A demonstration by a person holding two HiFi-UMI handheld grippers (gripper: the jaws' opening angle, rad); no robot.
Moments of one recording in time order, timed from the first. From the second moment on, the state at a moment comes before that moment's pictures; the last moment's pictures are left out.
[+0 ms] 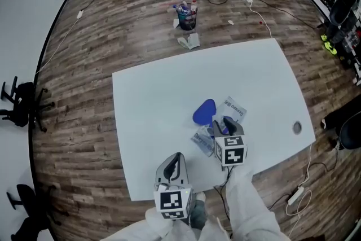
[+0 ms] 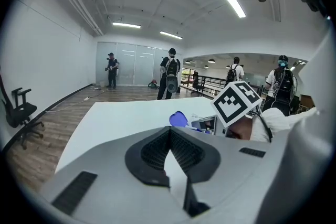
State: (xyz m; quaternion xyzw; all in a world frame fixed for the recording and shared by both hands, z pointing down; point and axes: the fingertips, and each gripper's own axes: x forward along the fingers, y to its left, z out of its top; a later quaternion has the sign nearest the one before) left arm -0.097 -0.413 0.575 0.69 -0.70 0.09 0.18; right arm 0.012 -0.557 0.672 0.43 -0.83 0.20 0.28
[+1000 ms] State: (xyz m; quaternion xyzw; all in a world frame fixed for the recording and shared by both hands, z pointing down) left arm -0.096 -0.409 0.577 0.69 -0.69 0.08 0.19; right arm 0.013 -0.549 0.680 0.43 -0.82 0.16 0.34
